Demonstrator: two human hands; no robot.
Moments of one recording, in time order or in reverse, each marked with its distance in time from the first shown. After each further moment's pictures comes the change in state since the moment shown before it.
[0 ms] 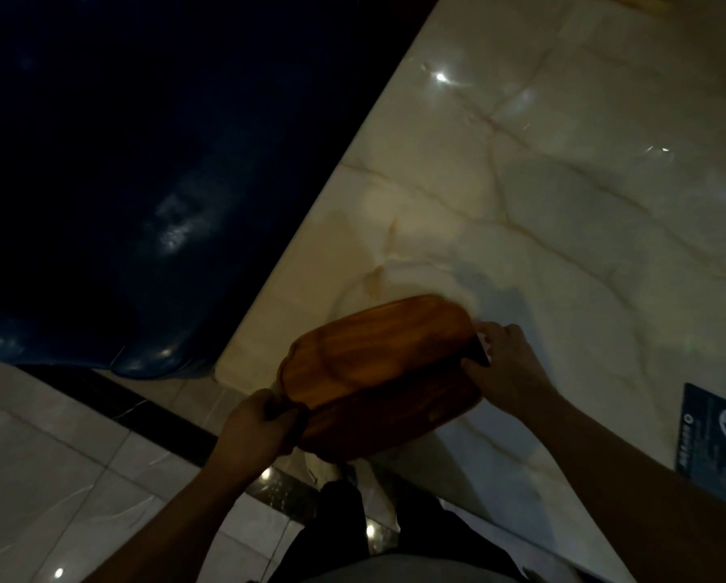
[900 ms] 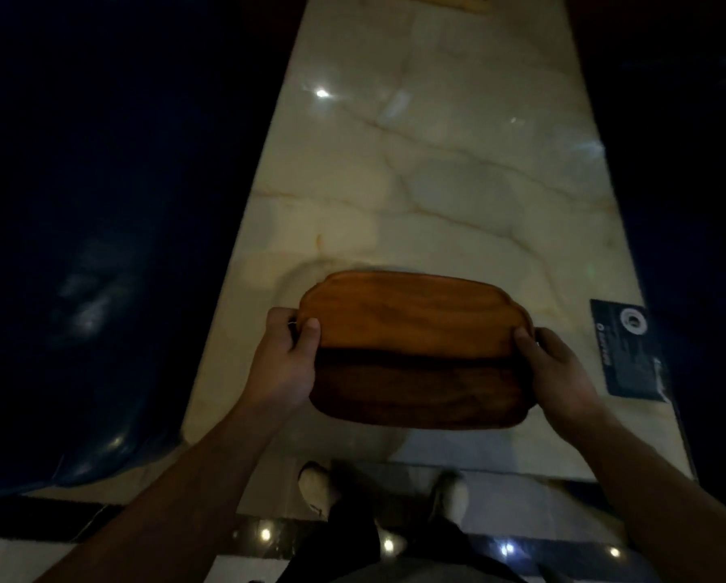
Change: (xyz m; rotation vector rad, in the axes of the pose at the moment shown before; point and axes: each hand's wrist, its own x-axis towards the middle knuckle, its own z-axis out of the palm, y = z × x) left_hand 0.011 0.113 0.016 -0.057 -0.121 0.524; right_hand -0.106 0.026 -0.026 0.920 0.370 0.348
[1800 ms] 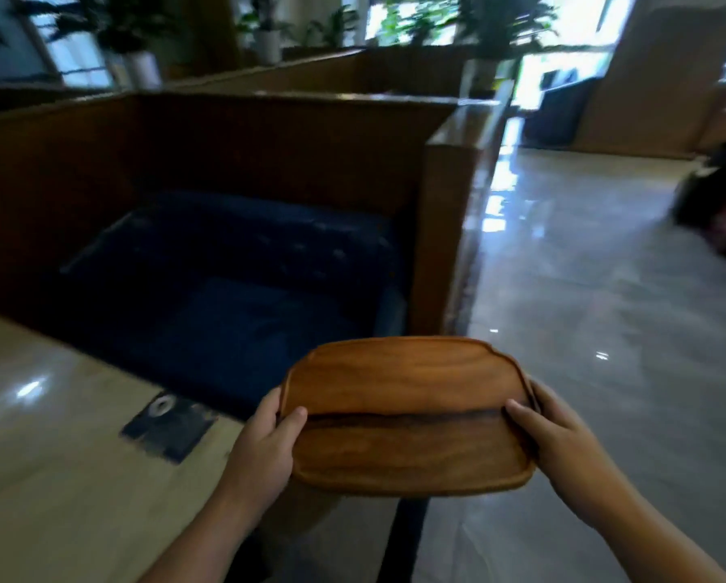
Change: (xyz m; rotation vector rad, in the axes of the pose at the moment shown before) left_hand -0.346 0.140 0.343 0.252 -1.171 0.455; right_hand -0.442 0.252 -0.306 0.795 0.995 -0.169
